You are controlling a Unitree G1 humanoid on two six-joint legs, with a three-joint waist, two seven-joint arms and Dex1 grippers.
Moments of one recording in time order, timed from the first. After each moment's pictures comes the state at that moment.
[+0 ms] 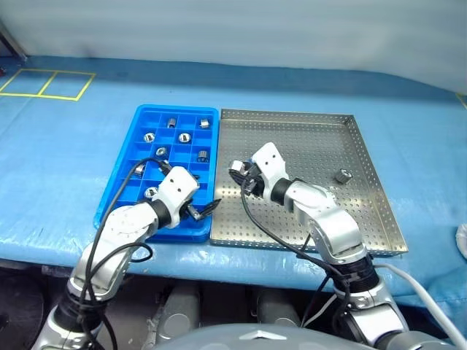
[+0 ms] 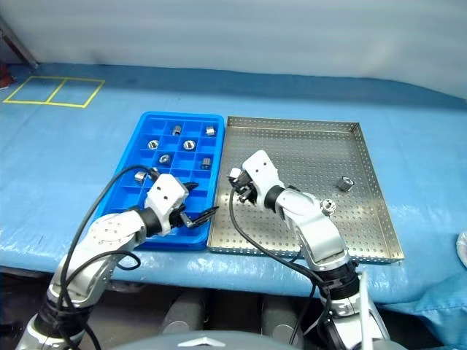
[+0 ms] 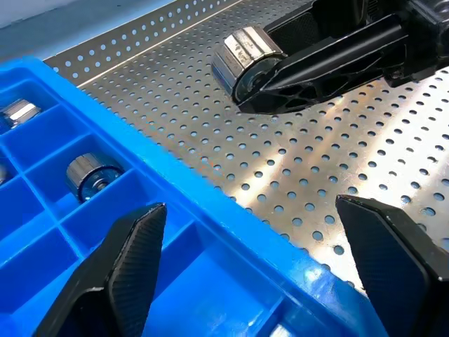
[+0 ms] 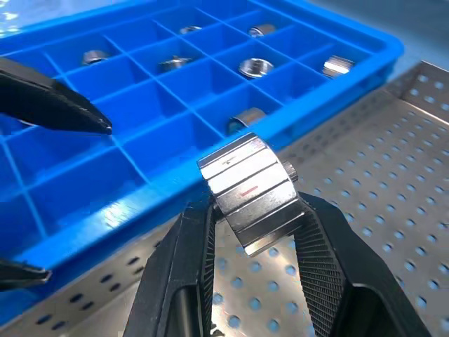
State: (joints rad) left arm -0.06 0.50 -0.12 -0.59 -0.20 0.73 -0.50; right arm -0.39 -0.24 0.27 -0.27 0.13 0.73 0.50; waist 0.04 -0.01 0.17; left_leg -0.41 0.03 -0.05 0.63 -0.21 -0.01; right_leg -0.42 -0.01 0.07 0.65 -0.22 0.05
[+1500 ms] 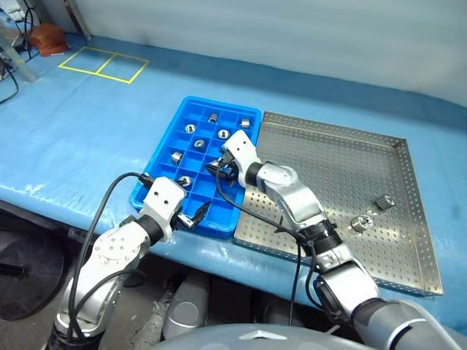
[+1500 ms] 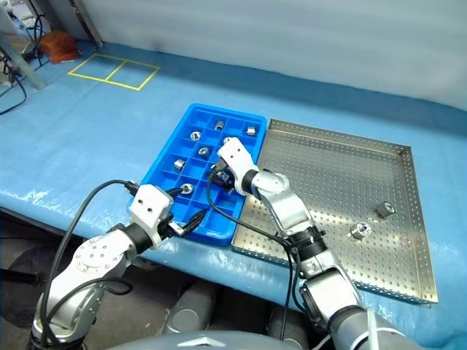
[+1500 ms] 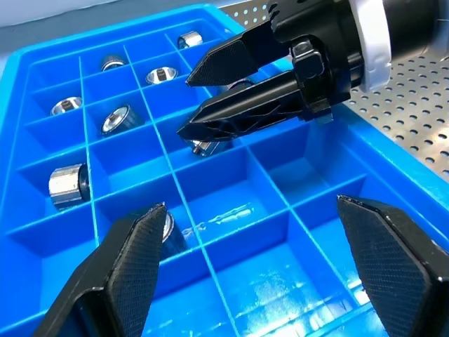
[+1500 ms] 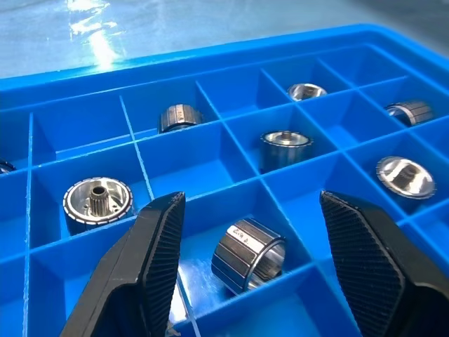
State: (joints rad) left arm 0.02 0.41 -0.13 -0.71 -0.22 0.74 -0.37; right arm -0.53 -0.19 0.26 0.01 0.06 0.53 0.51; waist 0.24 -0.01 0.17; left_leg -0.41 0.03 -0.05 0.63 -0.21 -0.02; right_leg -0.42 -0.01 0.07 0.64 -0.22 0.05
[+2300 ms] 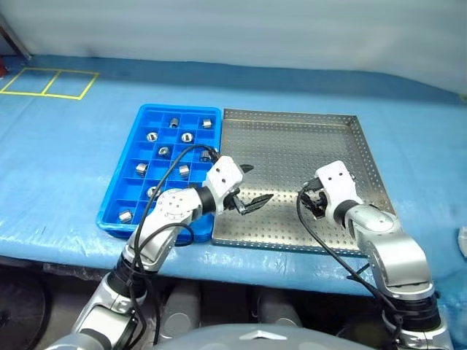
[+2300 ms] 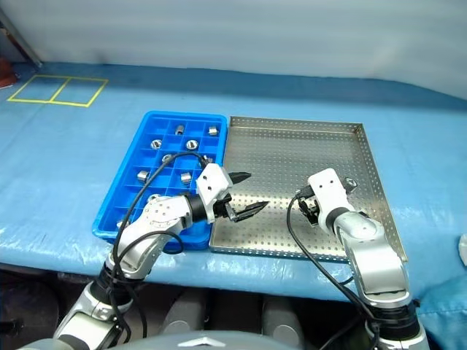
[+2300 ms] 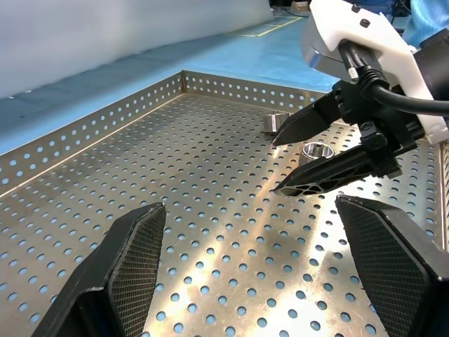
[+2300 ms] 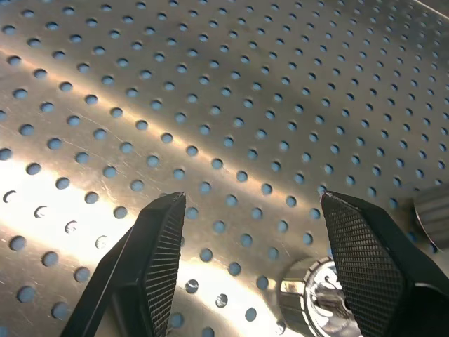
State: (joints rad) left arm -0.33 0.28 -0.37 -0.31 -0.21 0.50 -0.61; right arm -0.09 -0.46 -0.02 -0.59 0.04 1.13 0.32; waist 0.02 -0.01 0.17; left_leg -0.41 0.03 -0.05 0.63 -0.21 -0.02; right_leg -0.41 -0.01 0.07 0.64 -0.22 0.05
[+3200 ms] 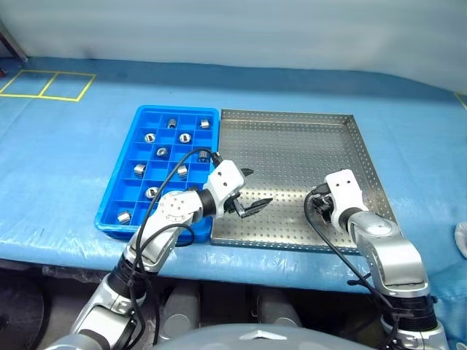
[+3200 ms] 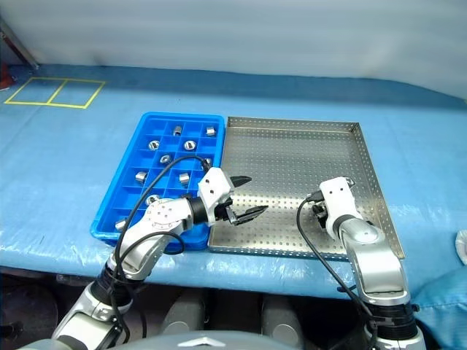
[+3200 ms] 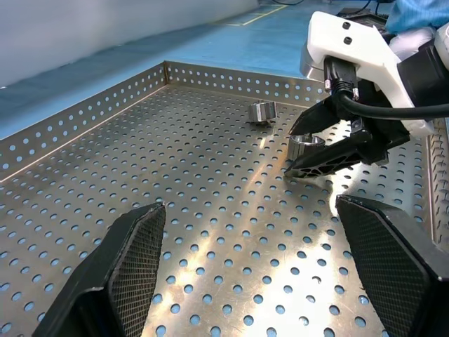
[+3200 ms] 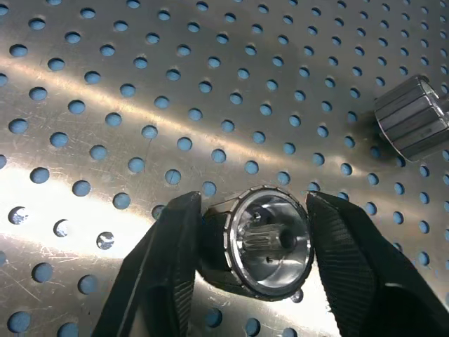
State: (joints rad) left arm -0.32 0.29 -0.39 -0.29 -0.19 0.49 -0.61; right arm -0.07 -0.43 -0.05 -0.46 0.04 1.08 0.24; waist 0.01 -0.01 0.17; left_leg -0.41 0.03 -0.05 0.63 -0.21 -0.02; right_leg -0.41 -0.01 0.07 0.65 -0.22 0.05
